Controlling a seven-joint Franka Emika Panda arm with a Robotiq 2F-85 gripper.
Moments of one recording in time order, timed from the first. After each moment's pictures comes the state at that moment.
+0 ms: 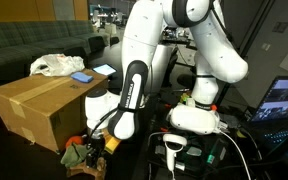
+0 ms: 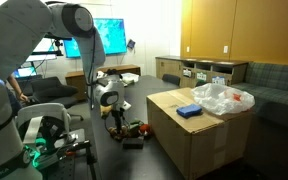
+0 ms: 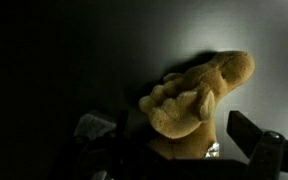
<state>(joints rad) 0.59 0.75 0.11 -2.19 0.18 2.94 0.56</state>
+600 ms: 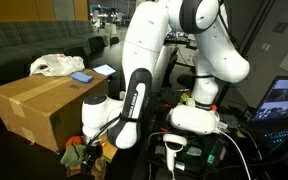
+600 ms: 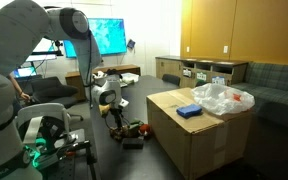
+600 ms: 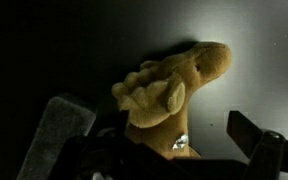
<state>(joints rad) 0.75 0.78 0.02 -2.13 0.18 2.98 0.57</state>
